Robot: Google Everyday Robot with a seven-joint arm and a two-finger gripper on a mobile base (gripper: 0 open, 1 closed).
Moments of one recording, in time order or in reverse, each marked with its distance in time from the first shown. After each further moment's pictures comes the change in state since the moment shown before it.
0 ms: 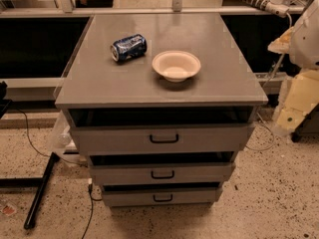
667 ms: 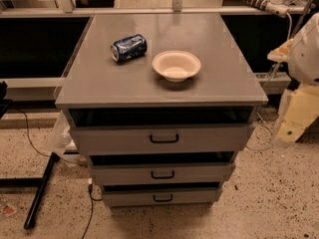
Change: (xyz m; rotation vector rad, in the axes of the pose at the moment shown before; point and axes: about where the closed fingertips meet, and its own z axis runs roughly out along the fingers) arm 0.004 0.011 0.012 0.015 0.012 -0.027
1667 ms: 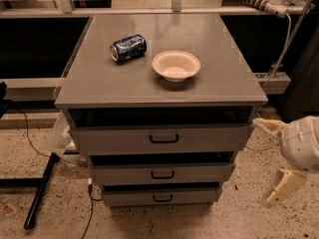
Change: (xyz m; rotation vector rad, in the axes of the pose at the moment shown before) arm 0.050 0.066 0.134 -0.042 -0.290 -0.060
